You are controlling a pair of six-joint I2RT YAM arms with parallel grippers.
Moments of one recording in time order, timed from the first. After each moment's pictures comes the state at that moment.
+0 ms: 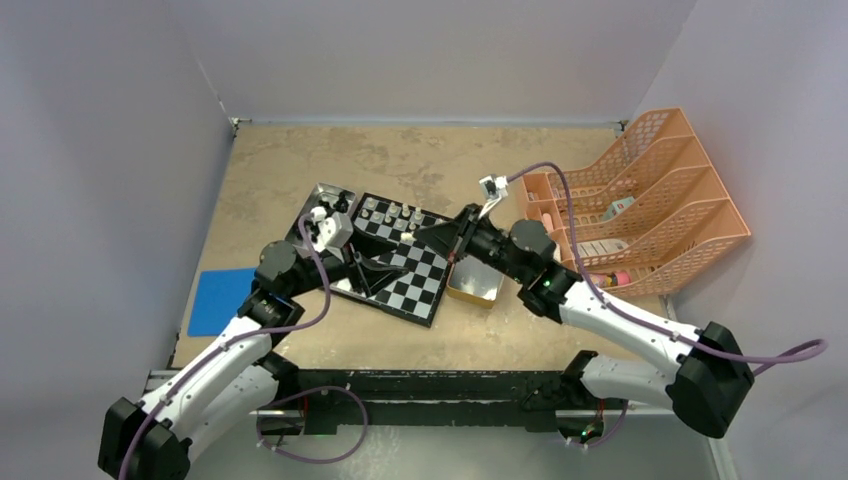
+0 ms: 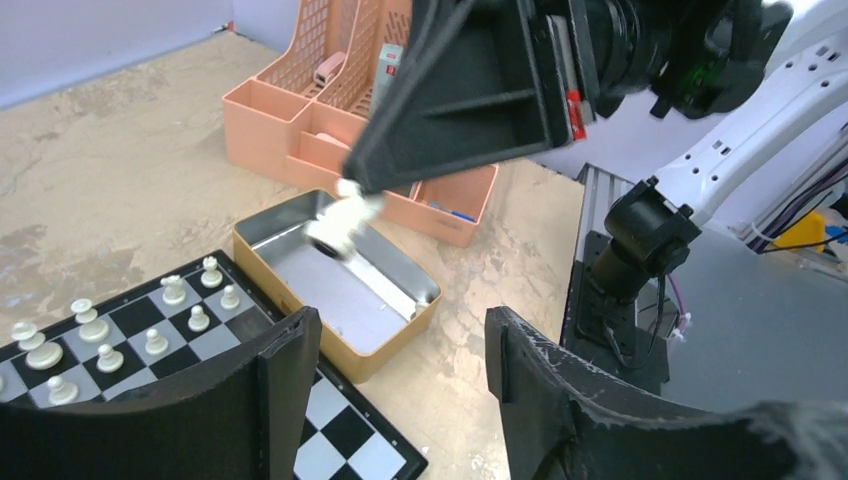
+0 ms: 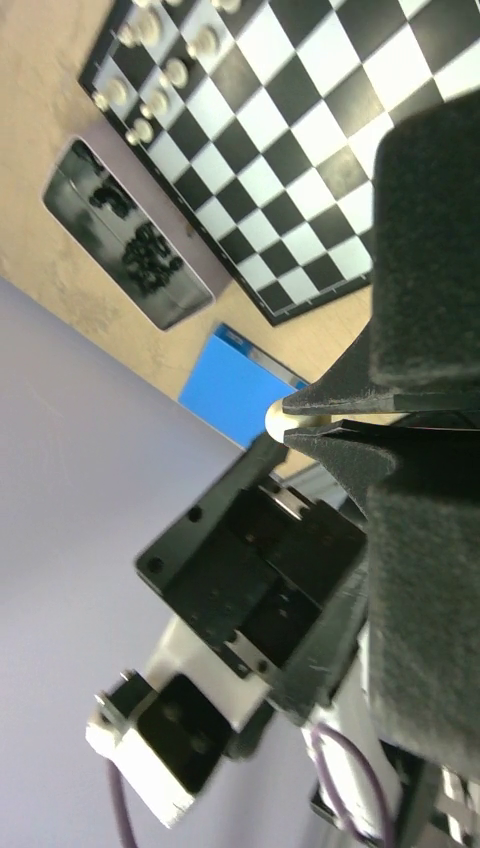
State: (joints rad) left arm -0.50 0.79 0.43 0.50 0.68 -0.33; right arm 0.80 1.10 0.65 0.49 -0.21 0.84
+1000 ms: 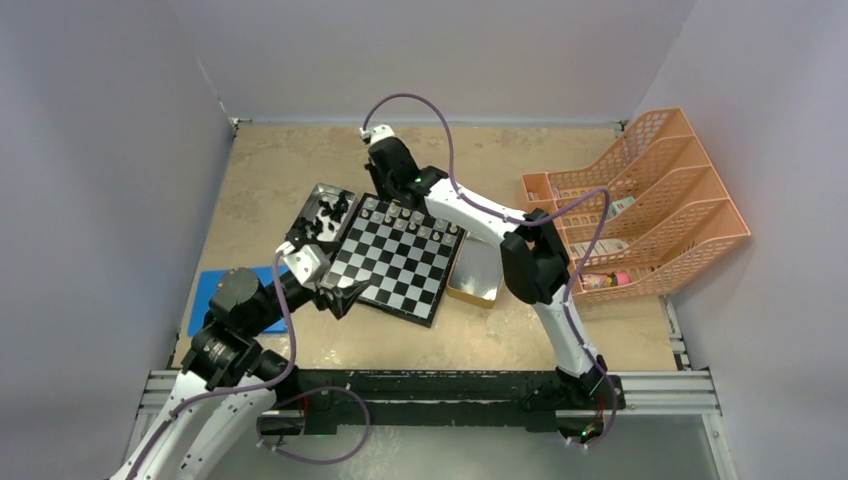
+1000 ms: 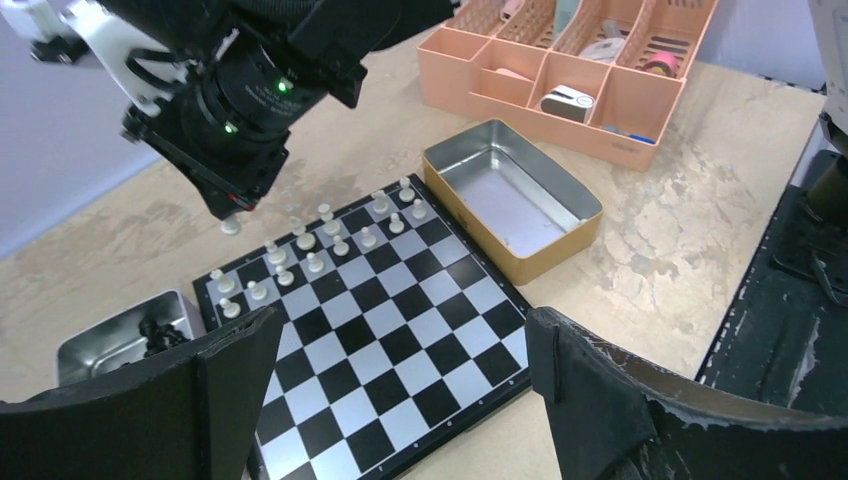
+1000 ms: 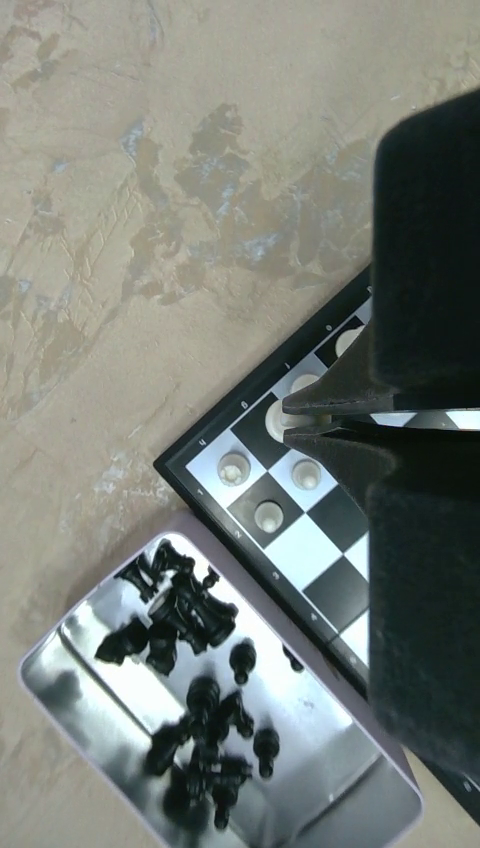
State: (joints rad) left arm -0.50 0.39 0.61 -0.30 0.38 0.12; right arm 0.80 2.22 1.95 -0.35 0.25 0.20
